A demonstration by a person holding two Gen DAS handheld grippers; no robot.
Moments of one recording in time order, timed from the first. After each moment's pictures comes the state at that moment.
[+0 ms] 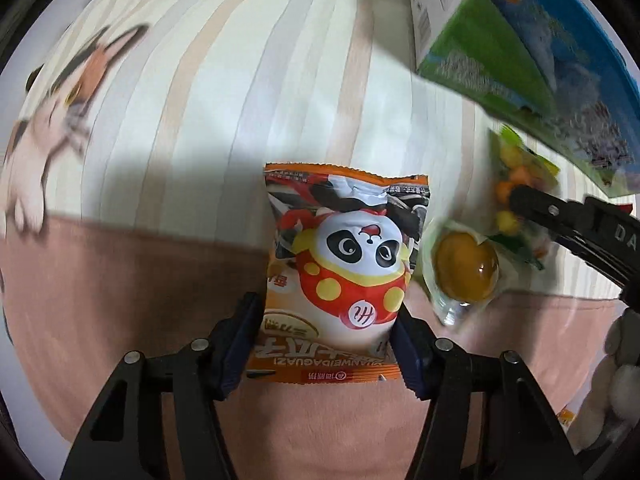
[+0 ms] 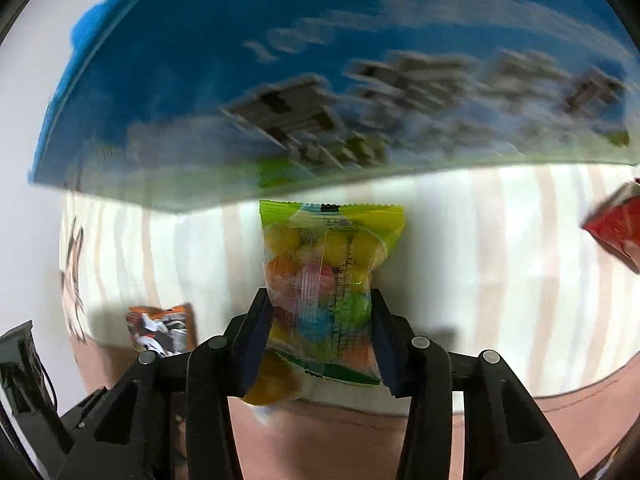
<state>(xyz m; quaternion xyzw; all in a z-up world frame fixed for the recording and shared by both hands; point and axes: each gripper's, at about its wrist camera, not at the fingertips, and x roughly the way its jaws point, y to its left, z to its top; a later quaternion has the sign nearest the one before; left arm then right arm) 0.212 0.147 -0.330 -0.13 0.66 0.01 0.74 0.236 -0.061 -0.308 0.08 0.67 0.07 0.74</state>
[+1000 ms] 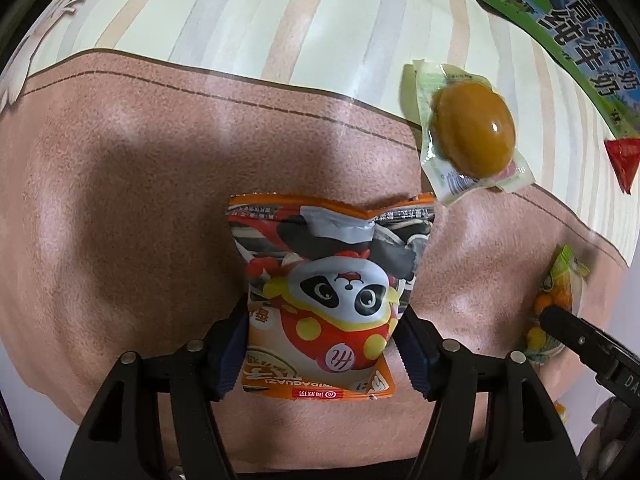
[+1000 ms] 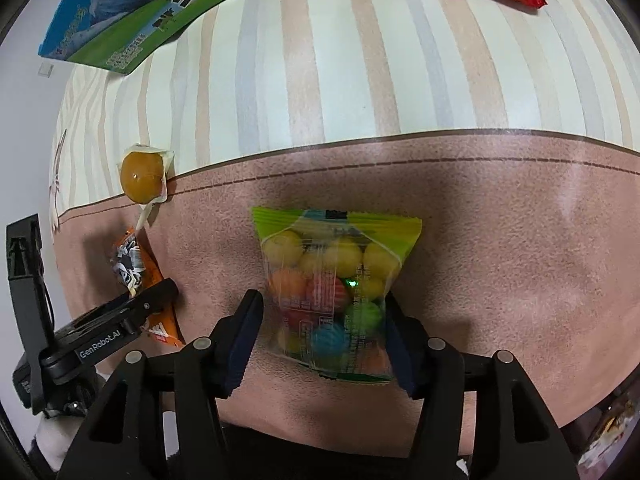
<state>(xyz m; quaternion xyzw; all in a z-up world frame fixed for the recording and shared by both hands) 0.180 0.090 -0.361 -0.14 0.69 0.02 0.71 0.123 -0.128 -0.322 0.11 0.74 0.07 0.66</state>
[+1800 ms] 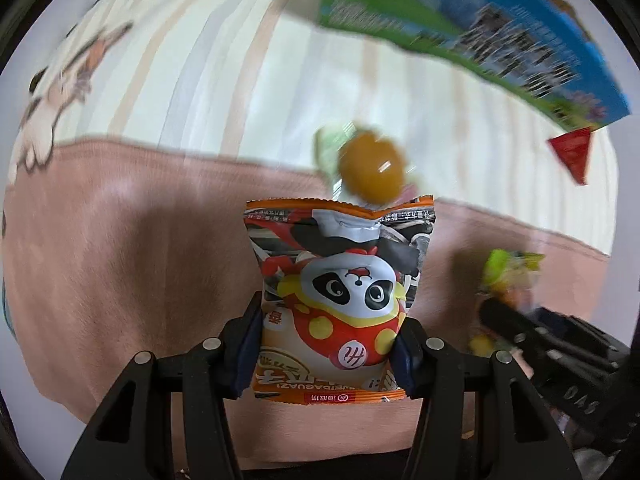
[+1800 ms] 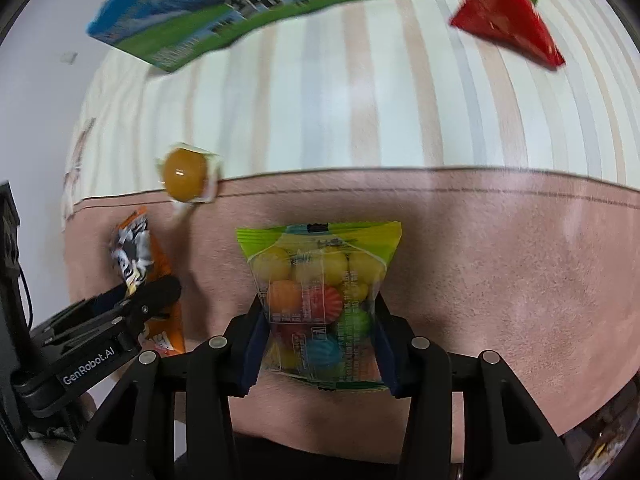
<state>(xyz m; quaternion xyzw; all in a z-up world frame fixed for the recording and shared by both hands) 0.160 0.080 -0.289 -0.11 0.65 -0.01 0.75 0.131 -0.122 -0.293 0.08 0.70 0.10 0.70</state>
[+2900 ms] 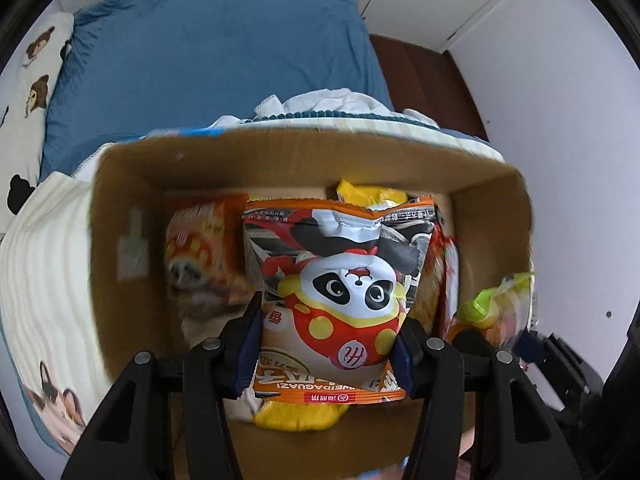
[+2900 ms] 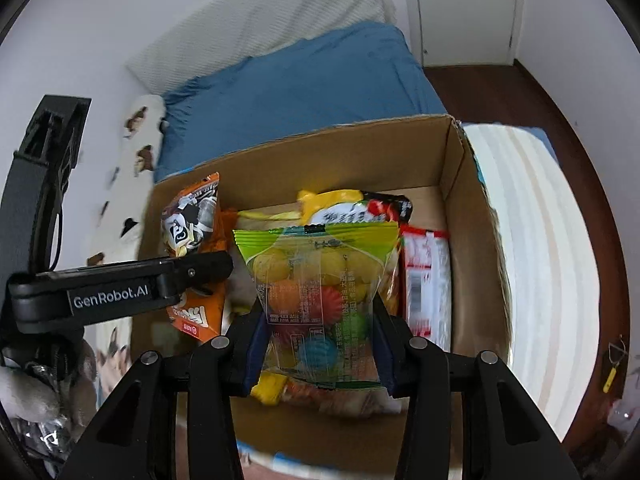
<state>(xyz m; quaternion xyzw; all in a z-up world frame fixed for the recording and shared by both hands) 0.517 0.010 -0.177 -0.10 0.65 -0.11 0.74 0.437 -0.181 -0.156 0.08 0.61 0.07 0.79</state>
